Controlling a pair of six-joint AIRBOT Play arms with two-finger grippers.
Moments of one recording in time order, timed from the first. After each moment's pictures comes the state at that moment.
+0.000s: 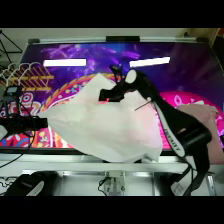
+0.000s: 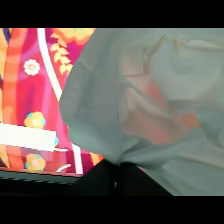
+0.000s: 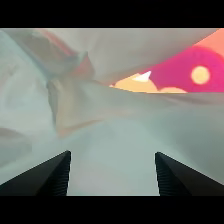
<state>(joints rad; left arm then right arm) -0.27 -0.67 0.83 1.72 -1.26 -1.88 0.50 -1.85 1.71 -0.96 1.08 1.56</state>
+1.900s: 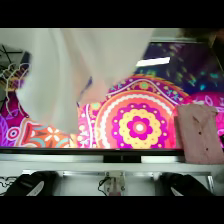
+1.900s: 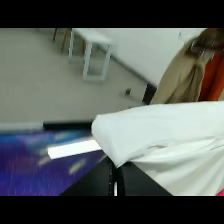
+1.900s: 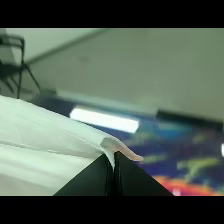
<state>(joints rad) -0.27 -0.66 1.50 1.37 -0.94 -1.65 0.53 -0.91 1.71 -1.71 0.98 1.72</state>
